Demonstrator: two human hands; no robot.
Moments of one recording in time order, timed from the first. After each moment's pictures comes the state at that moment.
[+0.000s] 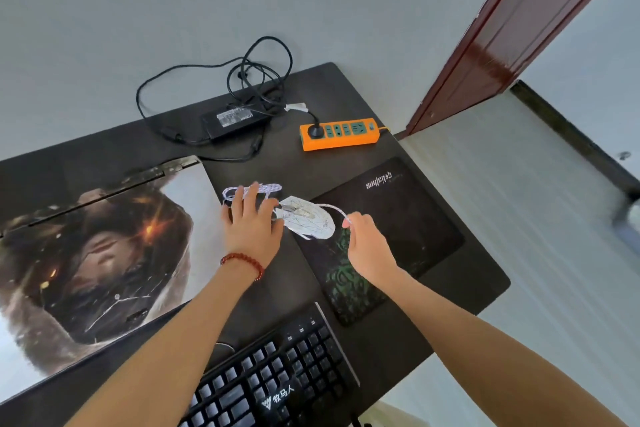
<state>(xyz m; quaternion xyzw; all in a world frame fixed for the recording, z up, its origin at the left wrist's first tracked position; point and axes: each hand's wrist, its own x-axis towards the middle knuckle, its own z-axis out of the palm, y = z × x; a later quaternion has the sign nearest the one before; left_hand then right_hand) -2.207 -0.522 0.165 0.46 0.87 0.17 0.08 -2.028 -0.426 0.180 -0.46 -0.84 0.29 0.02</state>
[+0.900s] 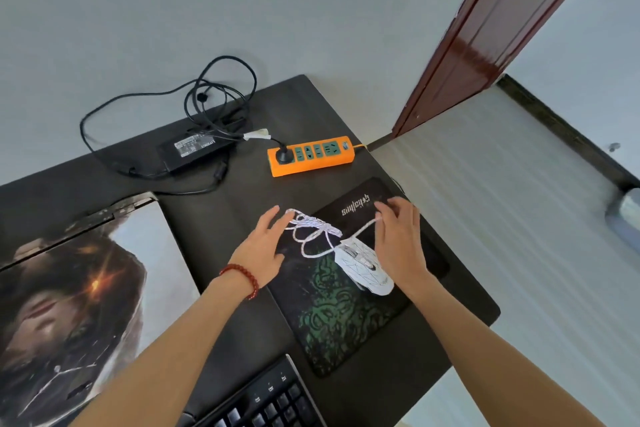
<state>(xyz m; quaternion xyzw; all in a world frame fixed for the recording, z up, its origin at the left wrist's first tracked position) -2.196 -0.437 0.157 0.56 0.76 0.15 0.30 -1.987 -0.320 0.183 -0.52 -0.84 0.12 0.14</state>
